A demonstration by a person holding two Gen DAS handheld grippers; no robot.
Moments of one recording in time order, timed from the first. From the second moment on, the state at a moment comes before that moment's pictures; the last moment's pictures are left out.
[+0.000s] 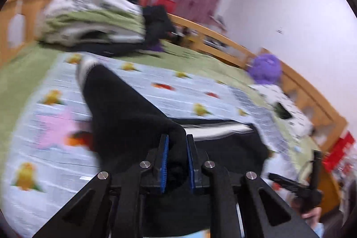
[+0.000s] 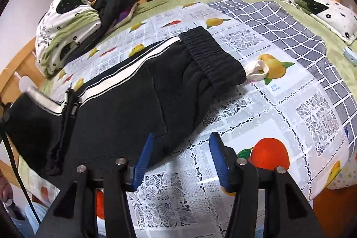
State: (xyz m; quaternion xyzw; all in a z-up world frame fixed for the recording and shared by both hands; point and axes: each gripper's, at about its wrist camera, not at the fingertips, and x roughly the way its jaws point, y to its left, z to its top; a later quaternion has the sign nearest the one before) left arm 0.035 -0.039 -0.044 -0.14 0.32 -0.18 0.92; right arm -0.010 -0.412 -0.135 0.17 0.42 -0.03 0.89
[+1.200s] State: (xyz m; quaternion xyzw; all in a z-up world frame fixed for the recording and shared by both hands) left arm 0.024 0.022 -0.123 -0.18 0.43 -0.12 0.88; right arm 0.081 -0.299 -0.067 0.18 0.37 0.24 0.88
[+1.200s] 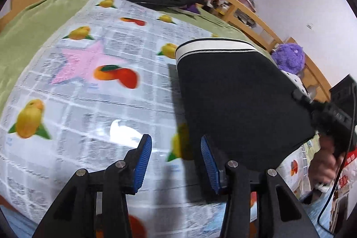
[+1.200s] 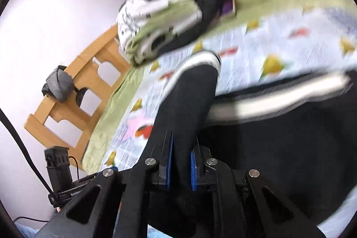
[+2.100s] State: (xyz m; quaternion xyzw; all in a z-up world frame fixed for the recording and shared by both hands) left arm 0.023 -0.122 -0.109 -0.08 0.42 -0.22 0.88; right arm 0.050 -0.501 -0.118 0.18 0.36 0.04 0.91
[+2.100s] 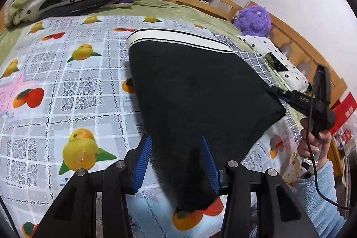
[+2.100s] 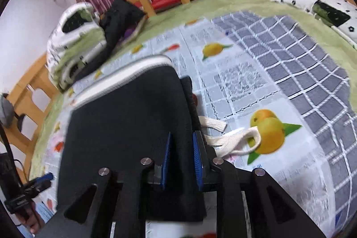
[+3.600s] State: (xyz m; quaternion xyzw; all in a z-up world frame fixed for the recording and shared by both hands) left arm 0.128 -0.092 -0.116 -0.09 0.43 -0.20 0.88; right arm 0.154 -0.476 -0.165 0.17 0.47 0.06 0.87
